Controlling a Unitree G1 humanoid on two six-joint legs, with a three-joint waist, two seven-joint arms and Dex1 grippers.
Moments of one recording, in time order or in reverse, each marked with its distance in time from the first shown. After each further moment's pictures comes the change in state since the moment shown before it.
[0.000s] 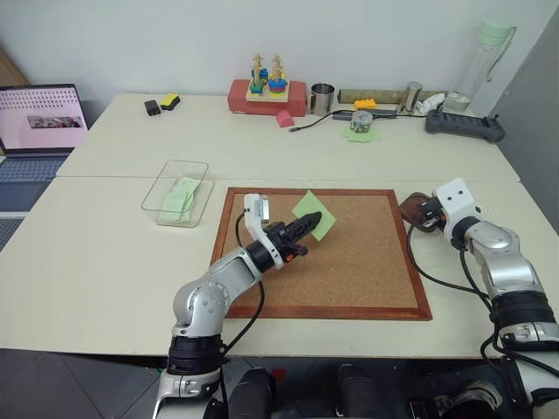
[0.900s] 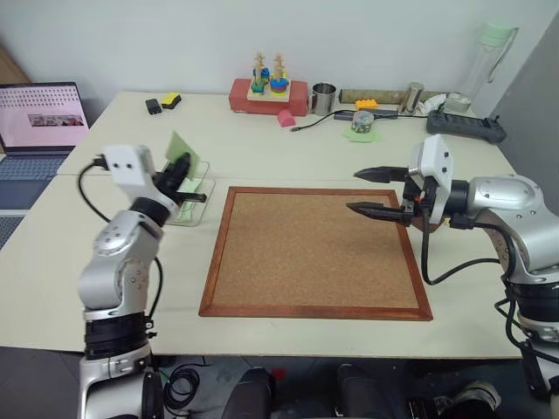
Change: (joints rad) left arm -0.112 0.419 0.247 0.106 0.397 -0.396 0.144; right arm -0.119 -0.113 0.098 -0.667 0.444 0.303 0.603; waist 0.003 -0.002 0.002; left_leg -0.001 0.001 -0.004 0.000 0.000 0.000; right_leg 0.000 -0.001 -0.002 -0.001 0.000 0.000
